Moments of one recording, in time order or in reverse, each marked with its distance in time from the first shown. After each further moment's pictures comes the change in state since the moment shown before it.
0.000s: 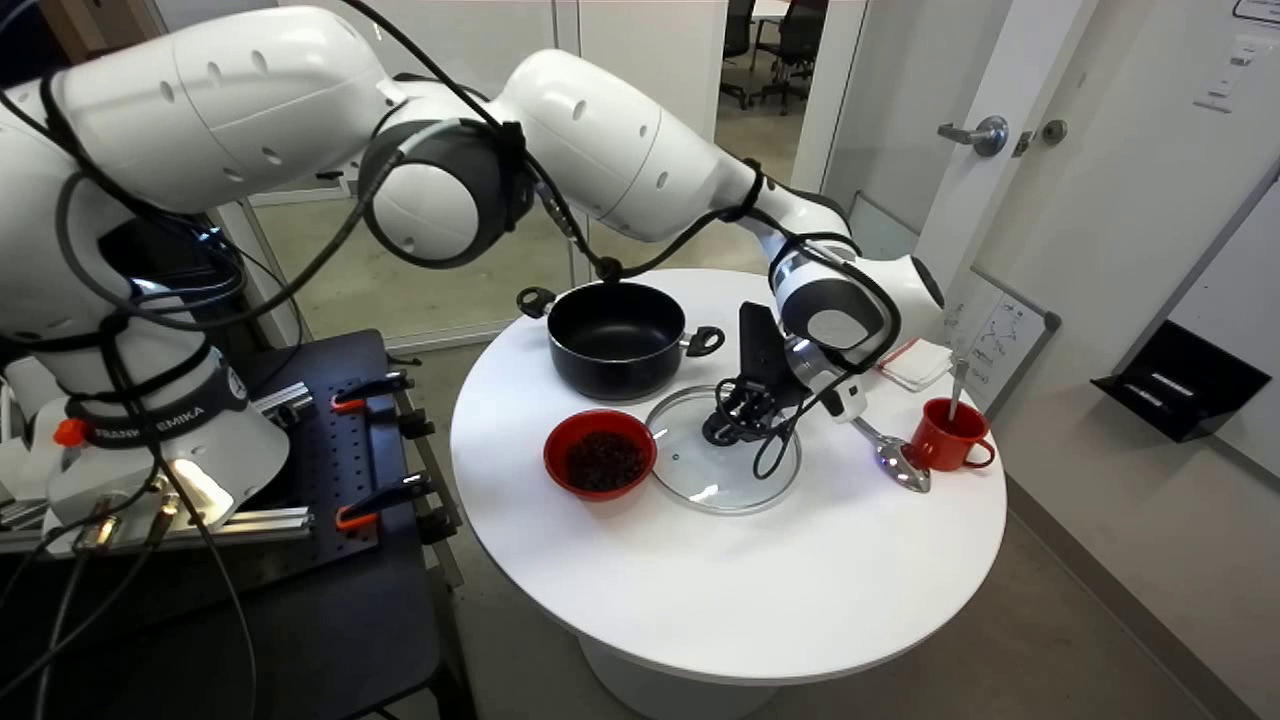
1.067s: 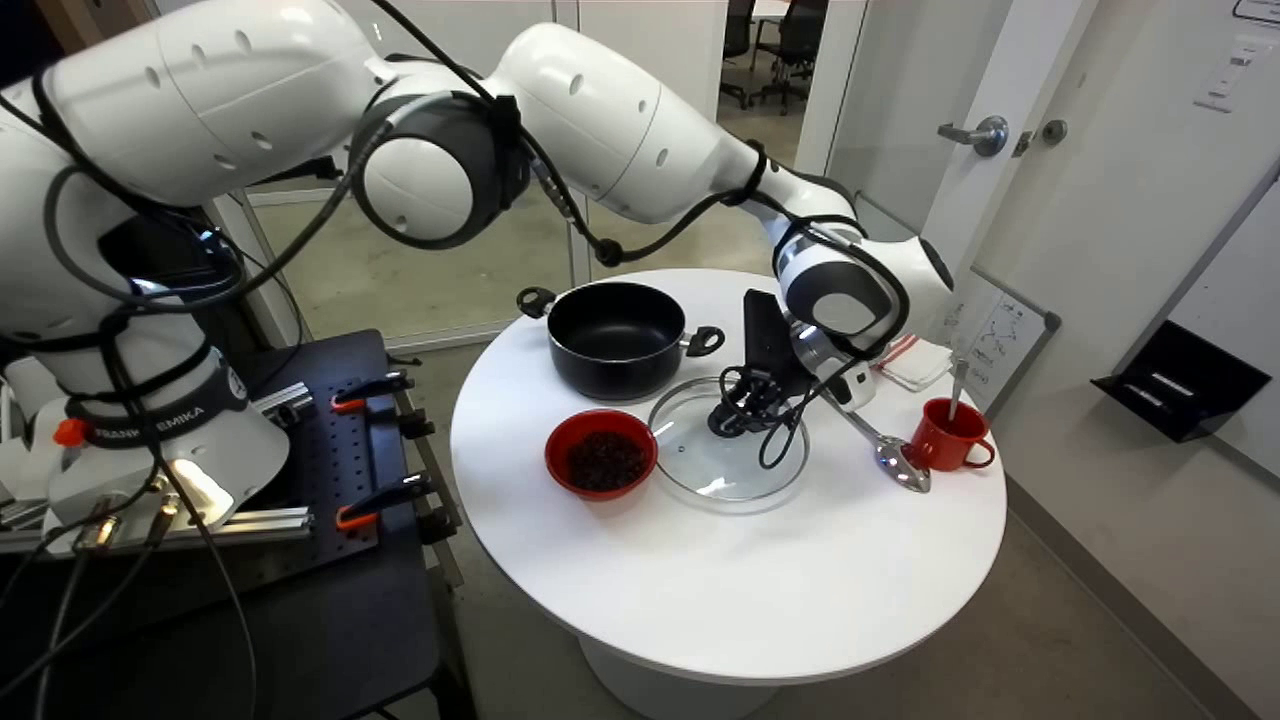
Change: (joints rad) arm 0.000 -0.049 0.000 -0.039 0.000 0.008 0.000
